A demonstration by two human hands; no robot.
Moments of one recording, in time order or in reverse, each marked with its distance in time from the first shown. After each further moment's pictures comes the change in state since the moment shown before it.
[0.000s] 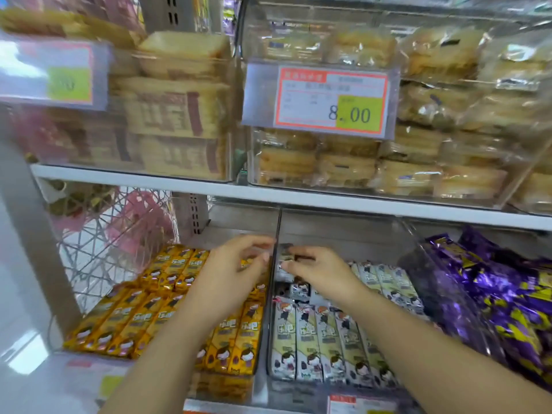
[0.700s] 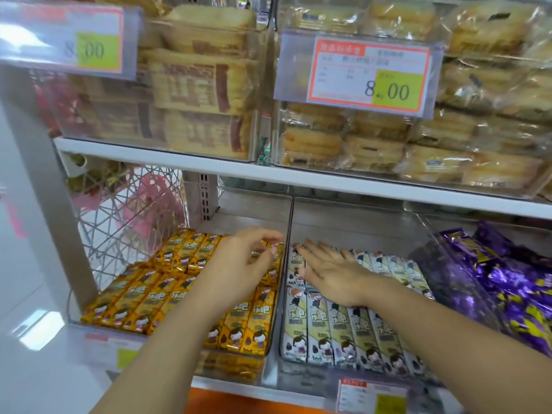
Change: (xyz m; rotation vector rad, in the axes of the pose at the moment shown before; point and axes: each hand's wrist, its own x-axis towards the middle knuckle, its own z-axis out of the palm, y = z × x) left_hand -0.008 -0.008 -0.005 0.094 -0.051 0.026; right_hand 0.013 0.032 -0.003 -1.020 -0.350 -0.078
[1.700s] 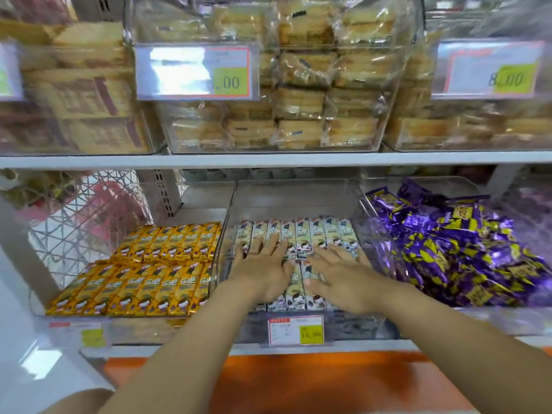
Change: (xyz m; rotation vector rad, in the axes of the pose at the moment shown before) left_hand -0.002 0.061 0.108 0.726 -0.645 -0.164; right_hand -0.125 0.042 0.025 0.147 -0.020 0.139
